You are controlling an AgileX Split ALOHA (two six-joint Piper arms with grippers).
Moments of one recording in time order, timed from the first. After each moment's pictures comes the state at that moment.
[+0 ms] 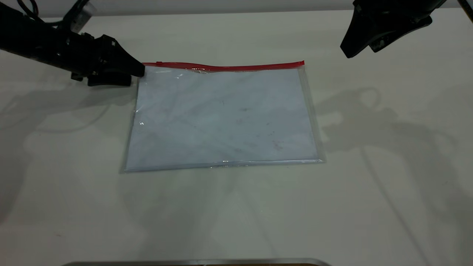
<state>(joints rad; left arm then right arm) 0.12 2.64 -1.62 -1.31 0.76 1.30 0.20 1.94 -1.12 0.61 0.56 -0.75</state>
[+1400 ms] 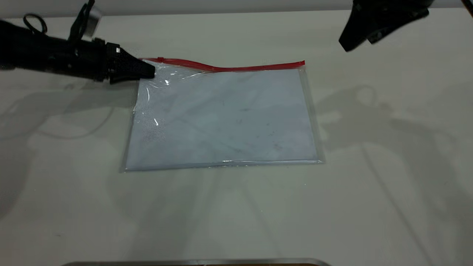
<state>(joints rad) 0.12 2.73 -1.69 -1.42 0.95 1.57 0.20 1.94 -1.15 0.64 0.53 -0.86</state>
